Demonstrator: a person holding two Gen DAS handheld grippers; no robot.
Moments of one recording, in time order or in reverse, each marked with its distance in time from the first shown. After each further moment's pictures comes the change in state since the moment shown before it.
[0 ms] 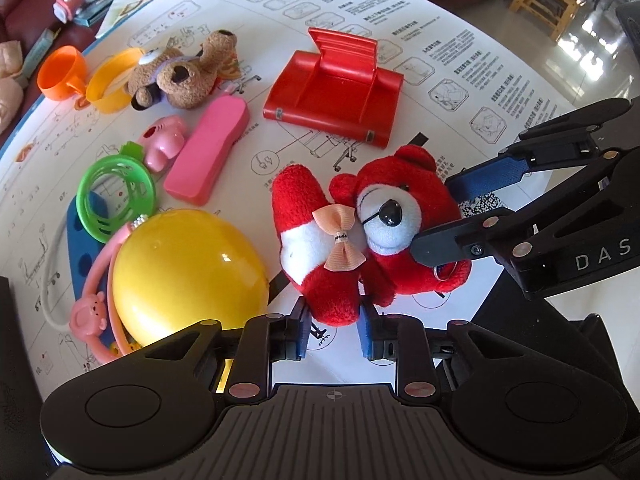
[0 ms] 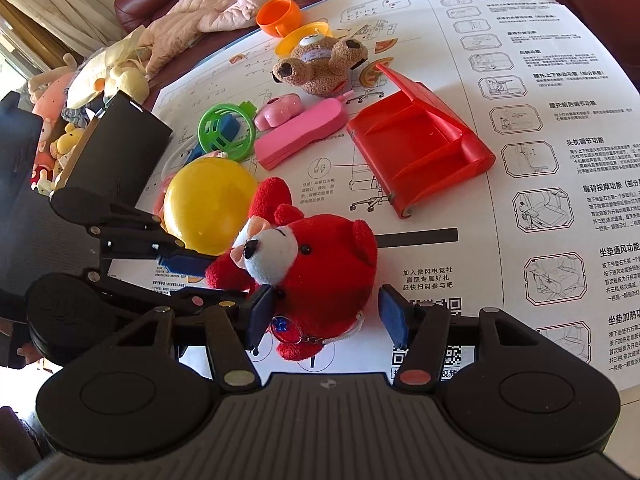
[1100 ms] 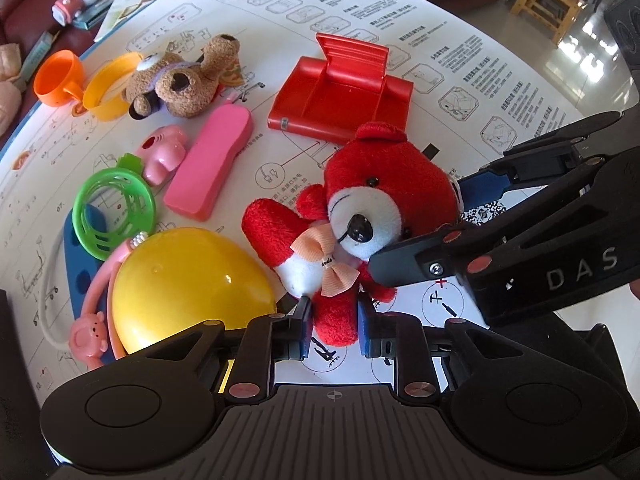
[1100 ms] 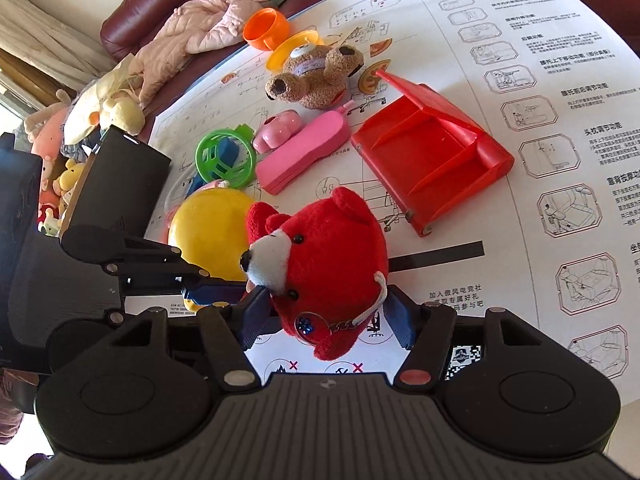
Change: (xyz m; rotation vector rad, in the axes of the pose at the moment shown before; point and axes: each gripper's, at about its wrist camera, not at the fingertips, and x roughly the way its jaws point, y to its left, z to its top) left arm 0.012 0.005 0.002 0.007 -0.007 0.011; right arm 0.019 0.002 0.013 0.100 -0.007 0.037
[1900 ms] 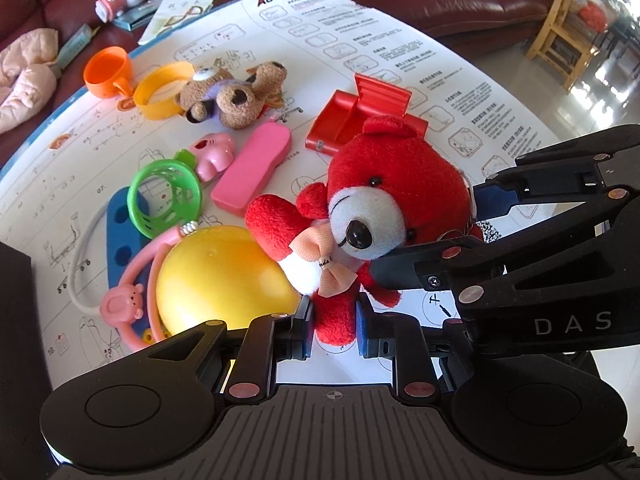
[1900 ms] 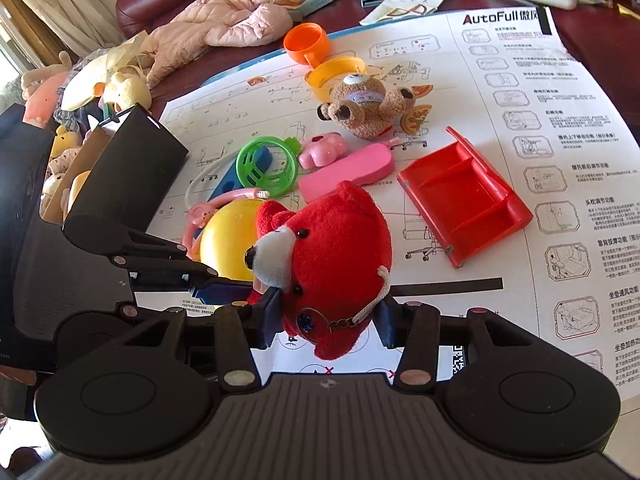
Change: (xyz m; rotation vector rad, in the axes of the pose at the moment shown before) left arm -0.052 0.014 -0.013 -0.104 -0.117 0.011; right arm -0.026 0.070 -0.002 -0.163 -0.063 -0.124
